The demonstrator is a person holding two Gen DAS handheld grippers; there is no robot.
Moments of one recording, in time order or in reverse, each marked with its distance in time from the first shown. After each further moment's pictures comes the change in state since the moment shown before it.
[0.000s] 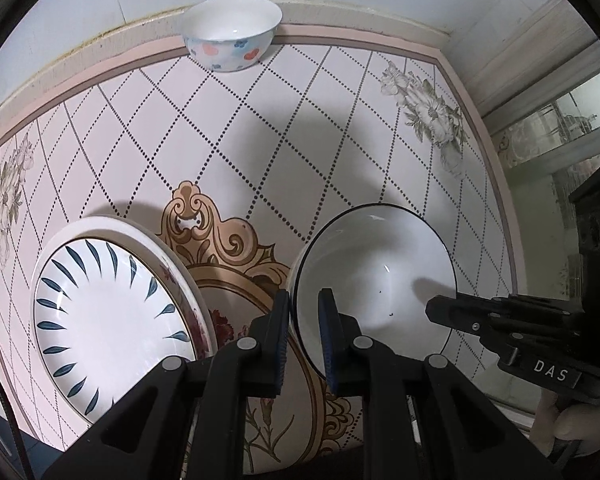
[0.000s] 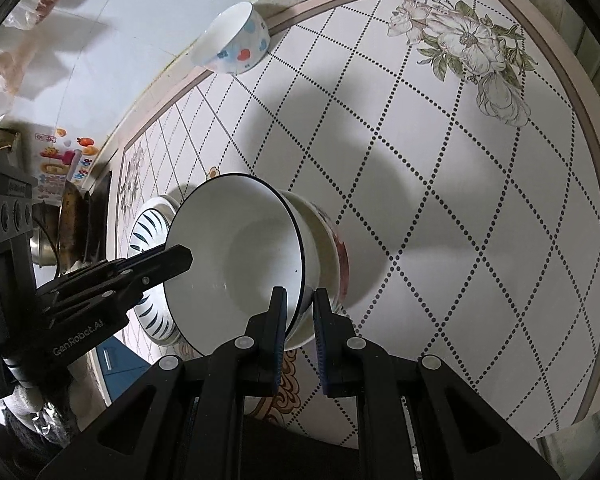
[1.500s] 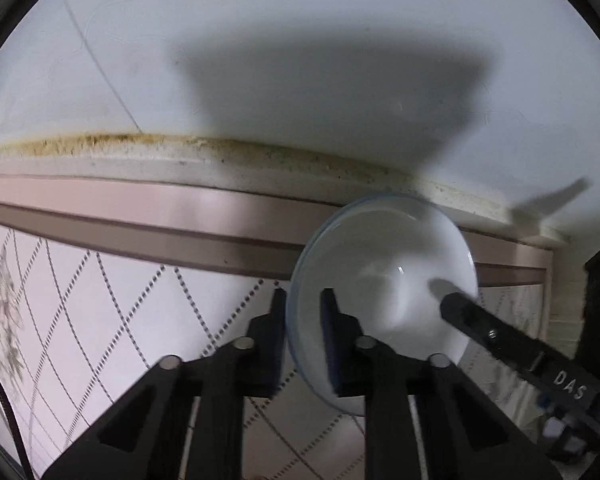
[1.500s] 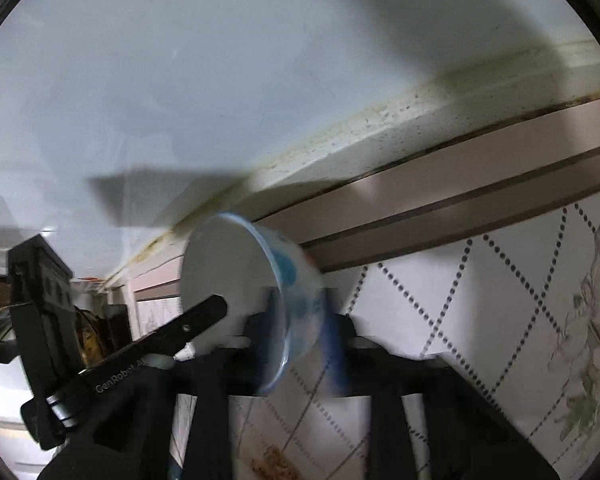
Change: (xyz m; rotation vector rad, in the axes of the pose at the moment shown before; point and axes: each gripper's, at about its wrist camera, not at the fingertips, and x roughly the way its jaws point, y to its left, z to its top) left arm 0.055 0.128 0.244 -0.290 -0.069 0.052; right arm 0.091 0.041 0.301 0.117 -0.102 0.109
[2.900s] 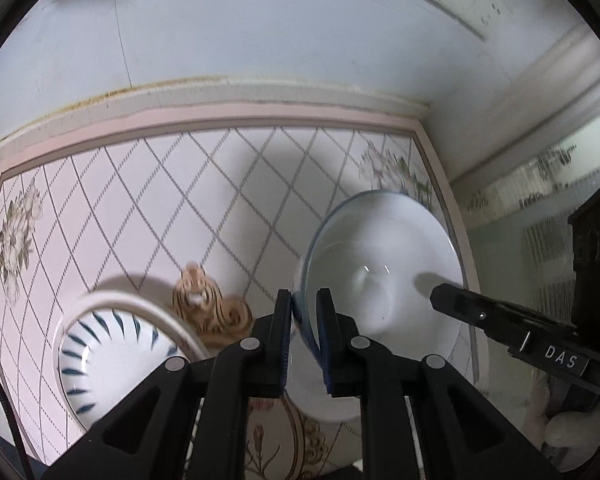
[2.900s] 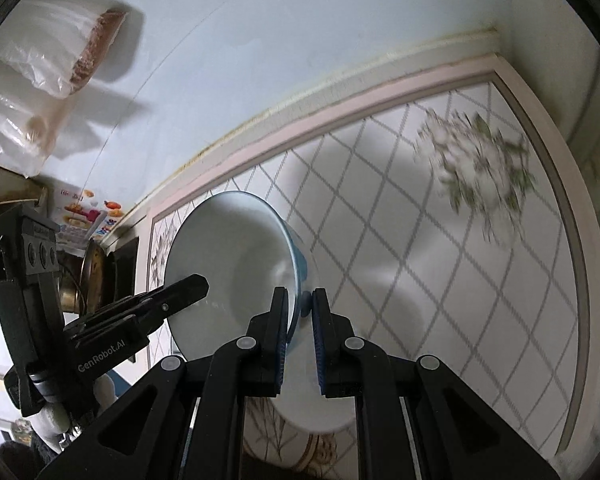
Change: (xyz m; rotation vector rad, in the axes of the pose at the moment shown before) left arm -0.129 -0.055 -0.216 0.267 -0.062 -0.147; right arm -0.187 -0.006 -0.241 -0.105 -0.113 -0.059
